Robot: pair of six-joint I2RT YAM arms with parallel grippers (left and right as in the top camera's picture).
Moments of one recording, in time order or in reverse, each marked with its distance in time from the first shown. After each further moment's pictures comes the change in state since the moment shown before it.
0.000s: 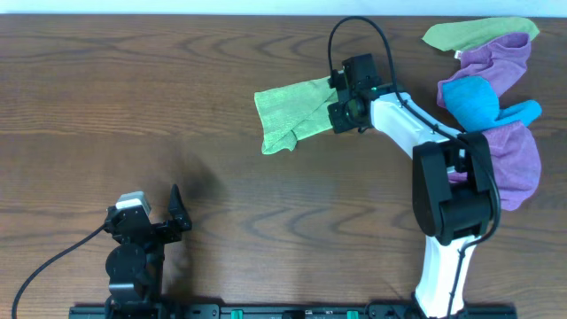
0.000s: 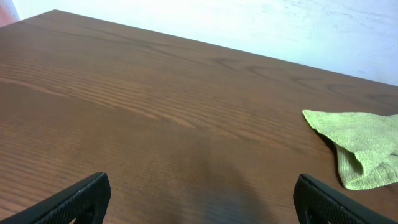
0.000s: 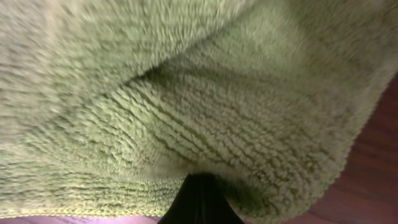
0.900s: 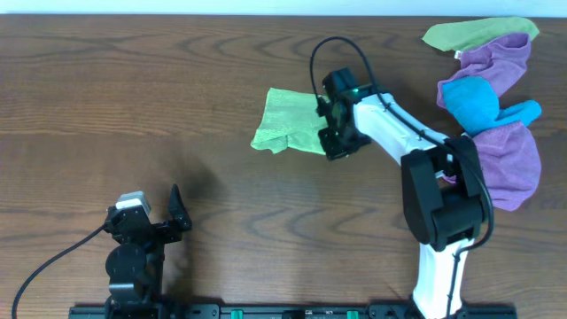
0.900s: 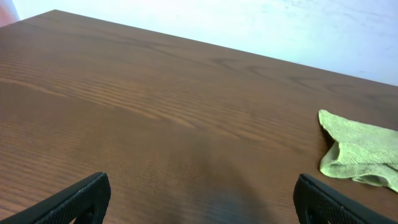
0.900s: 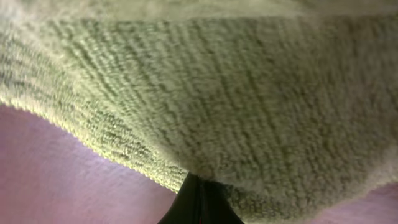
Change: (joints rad) left arm 0.000 0.000 0.000 0.000 0.000 0.000; right arm 0.102 -0.016 0.034 -0.390 0.003 0.049
